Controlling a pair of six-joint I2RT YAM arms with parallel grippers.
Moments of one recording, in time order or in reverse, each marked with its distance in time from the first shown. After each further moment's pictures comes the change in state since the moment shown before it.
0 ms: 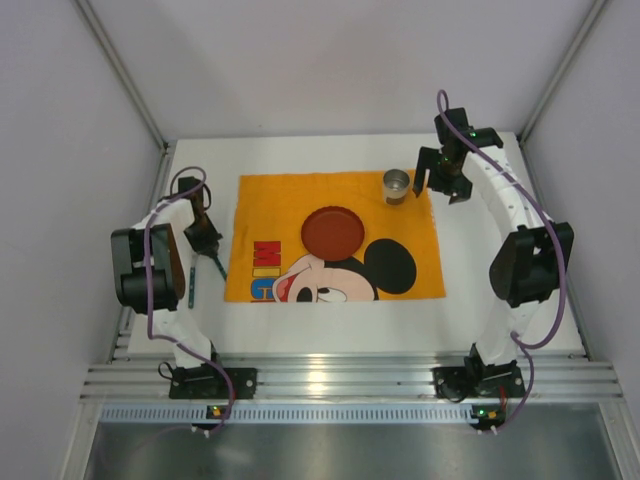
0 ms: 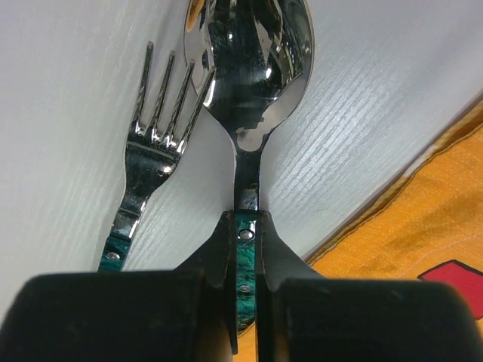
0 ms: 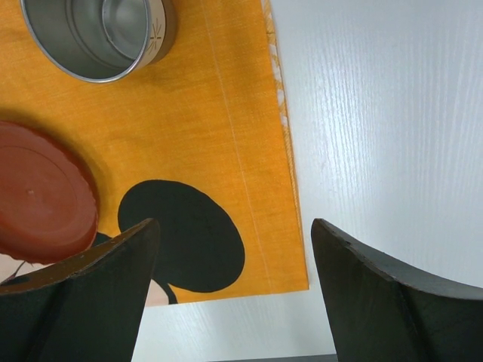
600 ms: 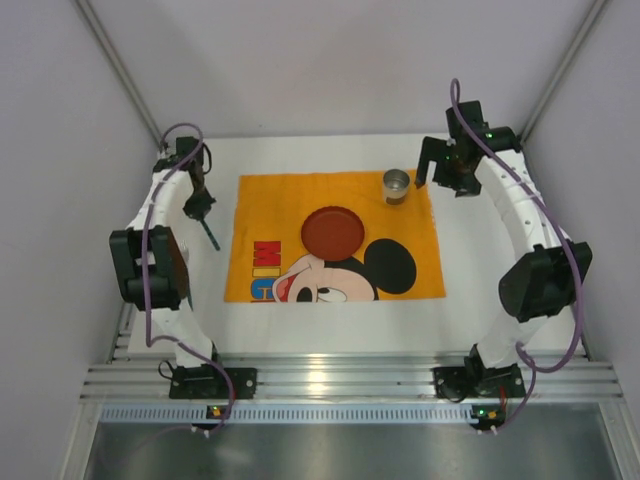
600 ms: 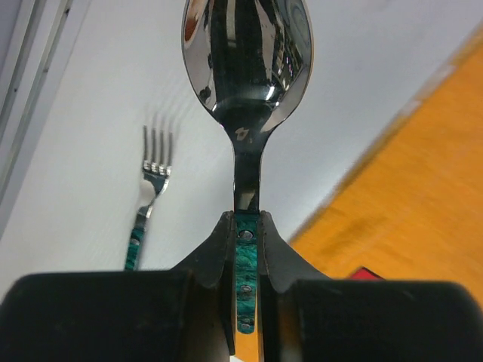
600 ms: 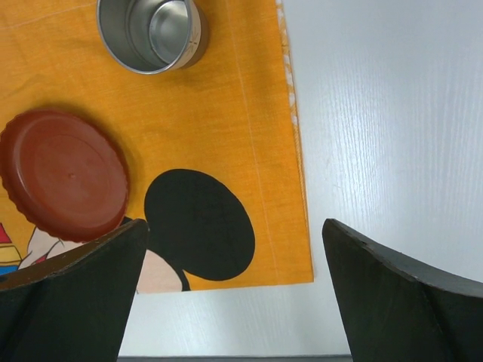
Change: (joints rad) left arm -0.046 0.014 0.328 -0.200 -0.219 -0.026; right arm 0.000 -0.114 -0.002 -0.006 -0.021 -0.007
